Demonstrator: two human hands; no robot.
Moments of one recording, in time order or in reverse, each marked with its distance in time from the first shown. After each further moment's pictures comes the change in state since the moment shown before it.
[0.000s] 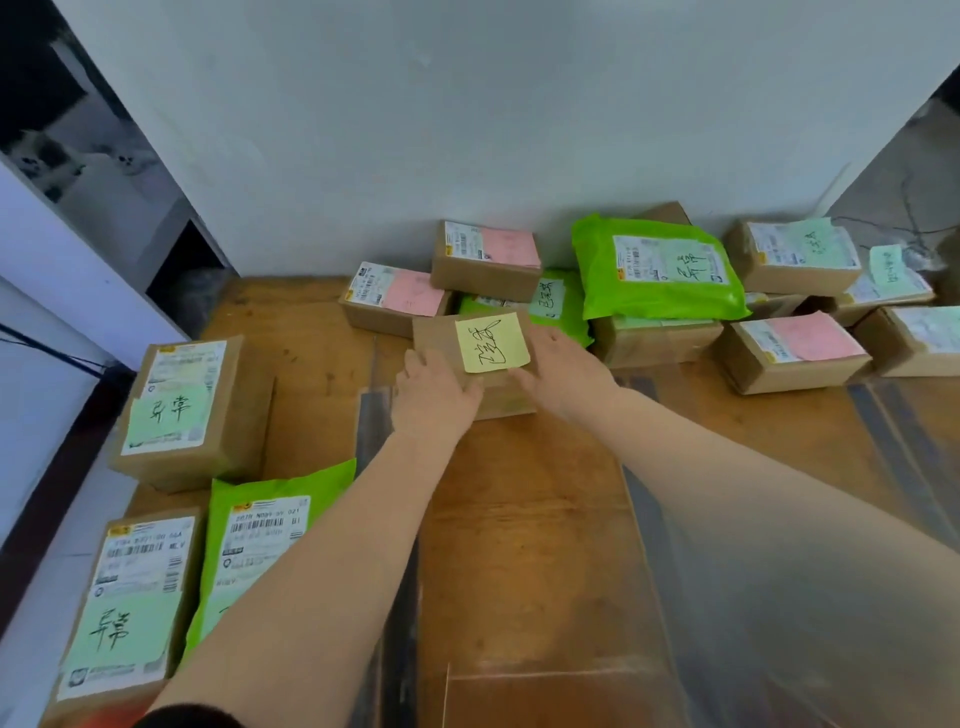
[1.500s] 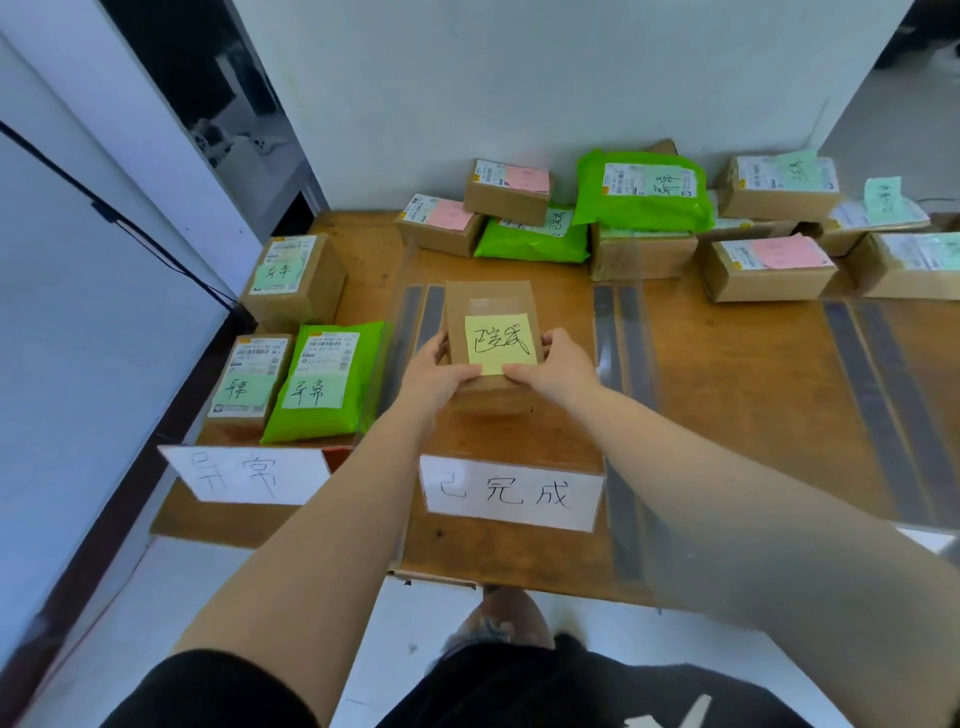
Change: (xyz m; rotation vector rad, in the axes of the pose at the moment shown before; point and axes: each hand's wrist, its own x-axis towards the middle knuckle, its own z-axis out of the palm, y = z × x) left_hand -0.212 0.001 0.003 -0.955 -0.032 -0.255; right_hand -0.192 0.005 0.023 0.582 -0.063 0.182
